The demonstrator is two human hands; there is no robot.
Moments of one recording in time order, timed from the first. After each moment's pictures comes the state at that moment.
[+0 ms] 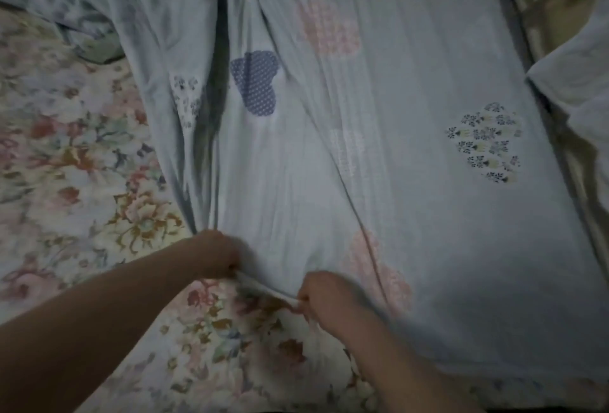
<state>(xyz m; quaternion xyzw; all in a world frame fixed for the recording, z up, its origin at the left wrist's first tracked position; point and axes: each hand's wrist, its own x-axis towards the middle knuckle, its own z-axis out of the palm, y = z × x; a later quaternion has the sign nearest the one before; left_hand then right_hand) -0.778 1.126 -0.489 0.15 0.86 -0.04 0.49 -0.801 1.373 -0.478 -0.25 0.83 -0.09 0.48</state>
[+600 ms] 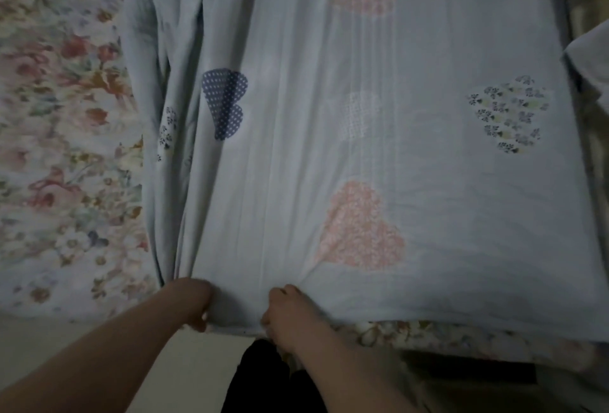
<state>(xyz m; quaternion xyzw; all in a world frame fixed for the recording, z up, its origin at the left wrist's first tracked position) -0.580 1.152 -0.491 -0.05 0.77 0.01 0.64 -0.642 1.362 -0.490 -0.43 0.77 -0.04 0.47</state>
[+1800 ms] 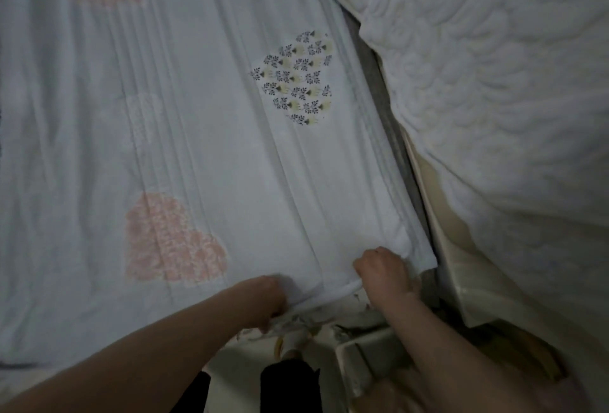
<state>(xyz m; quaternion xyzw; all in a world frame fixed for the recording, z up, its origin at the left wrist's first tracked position) -0.778 1.550 -0.500 0.32 0.80 0.05 0.51 -0.821 1.798 -0.512 -0.22 0.93 -0.03 0.28</state>
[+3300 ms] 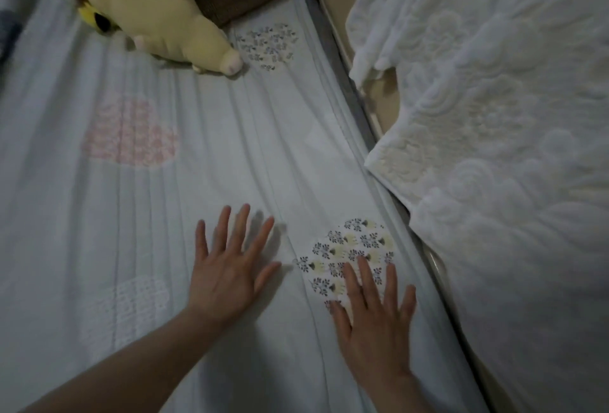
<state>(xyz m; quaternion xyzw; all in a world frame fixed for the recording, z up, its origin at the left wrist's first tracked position) -1.086 1.405 -0.541 0.00 1.00 0.05 0.04 -1.070 1.668 -0.556 -0.11 0.99 0.02 0.07</state>
